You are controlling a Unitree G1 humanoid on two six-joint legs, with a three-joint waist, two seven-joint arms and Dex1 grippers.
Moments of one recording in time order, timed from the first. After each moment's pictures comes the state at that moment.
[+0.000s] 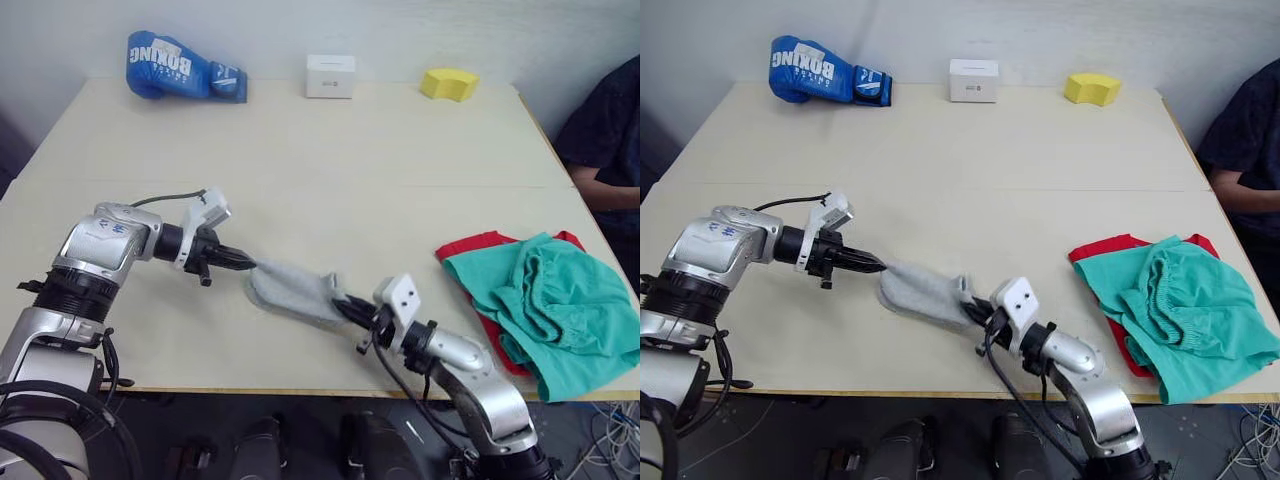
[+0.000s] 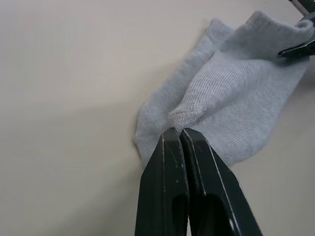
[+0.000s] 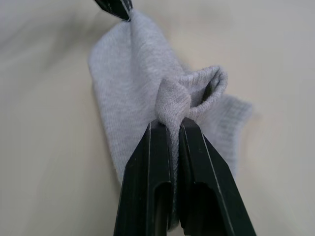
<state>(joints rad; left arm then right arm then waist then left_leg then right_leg) -0.88 0.85 -0.34 0.43 -0.32 0.76 -1.28 -0.02 -0.26 0.23 -0.39 0.20 0.39 0.62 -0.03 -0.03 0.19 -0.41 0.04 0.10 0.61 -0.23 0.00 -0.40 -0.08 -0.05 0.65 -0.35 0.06</state>
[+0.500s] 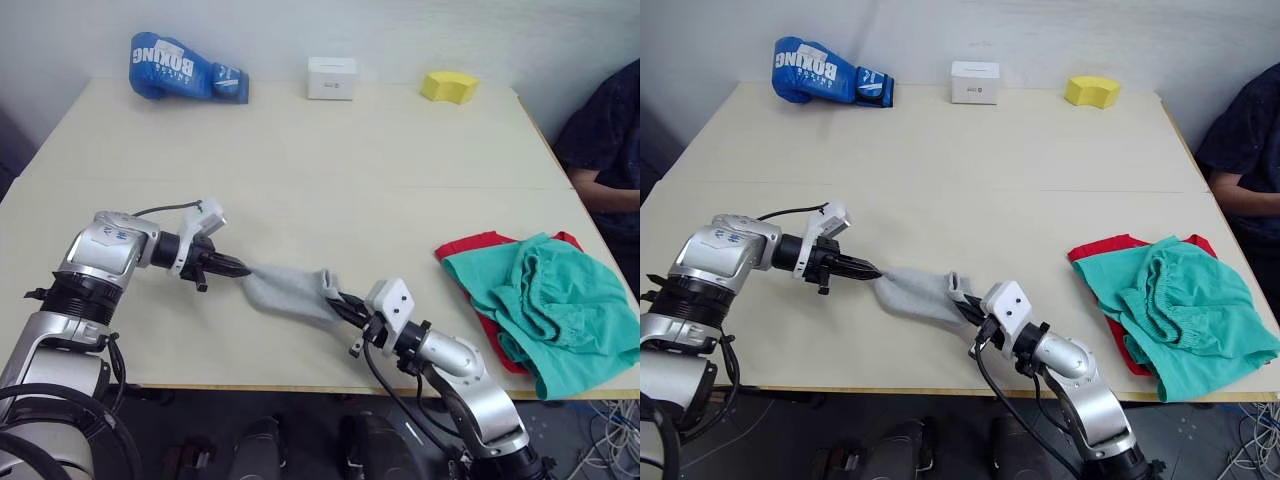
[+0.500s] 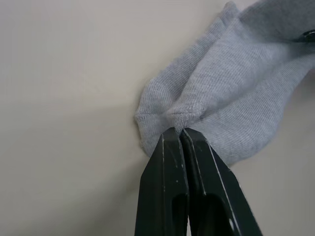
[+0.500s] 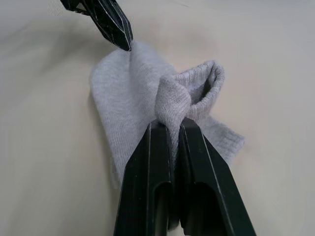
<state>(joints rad) -0.84 0.80 -0.28 0.45 -0.27 0.77 -1.27 -0.09 -0.26 0.25 -0.32 0.16 0.27 0.60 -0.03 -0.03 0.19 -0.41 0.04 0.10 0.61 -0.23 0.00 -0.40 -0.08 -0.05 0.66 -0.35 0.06</state>
